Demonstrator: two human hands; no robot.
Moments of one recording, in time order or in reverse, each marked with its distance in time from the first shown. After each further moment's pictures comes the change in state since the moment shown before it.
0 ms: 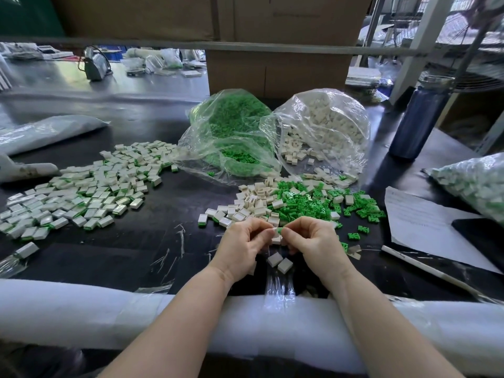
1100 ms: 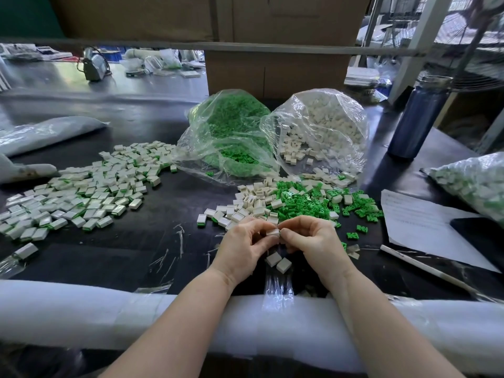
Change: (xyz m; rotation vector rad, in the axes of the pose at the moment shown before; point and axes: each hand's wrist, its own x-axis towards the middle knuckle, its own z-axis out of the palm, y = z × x) left_hand -0.002 0.000 0.004 0.183 0.060 0.067; right_hand -0.001 -0.002 -0.001 0.125 -0.012 0.009
